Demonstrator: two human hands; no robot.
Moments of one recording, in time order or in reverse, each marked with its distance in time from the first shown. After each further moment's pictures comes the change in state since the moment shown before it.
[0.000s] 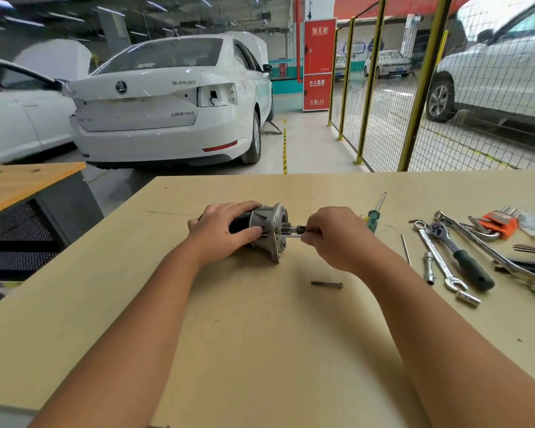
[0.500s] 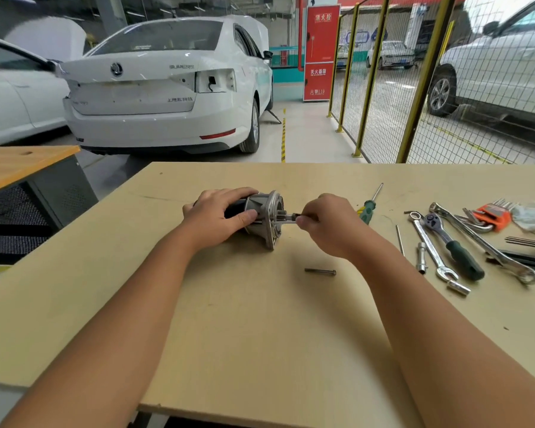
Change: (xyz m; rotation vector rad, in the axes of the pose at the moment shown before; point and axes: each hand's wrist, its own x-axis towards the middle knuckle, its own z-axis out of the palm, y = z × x) left_hand 0.000 0.000 0.001 0.013 0.029 -0.012; right_hand 0.004 0.005 0.007 0.176 0.024 0.018
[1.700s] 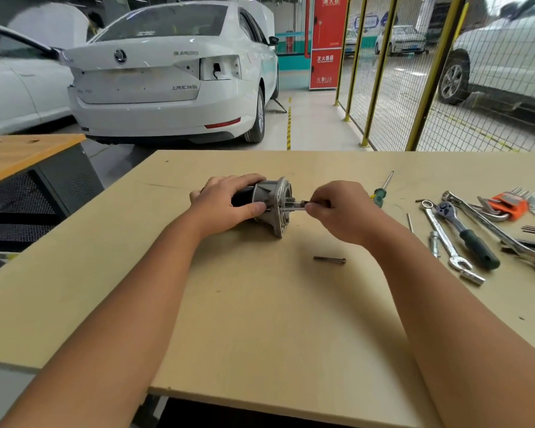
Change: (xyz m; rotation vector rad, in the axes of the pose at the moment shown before) left_hand -0.002 0.000 -0.003 -0.021 -0.029 -0.002; right_hand 0.000 0.001 -0.003 0.031 -0.001 -0.040
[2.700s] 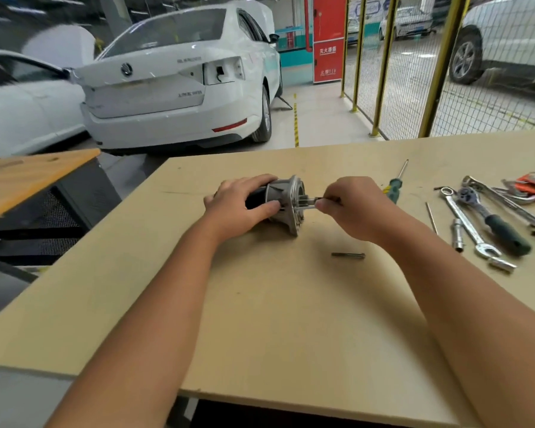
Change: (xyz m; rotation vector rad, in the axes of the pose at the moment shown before) left_hand -0.001 0.001 0.000 0.027 0.014 0.015; right_hand 0.004 0.004 0.010 -0.081 0.036 -0.028
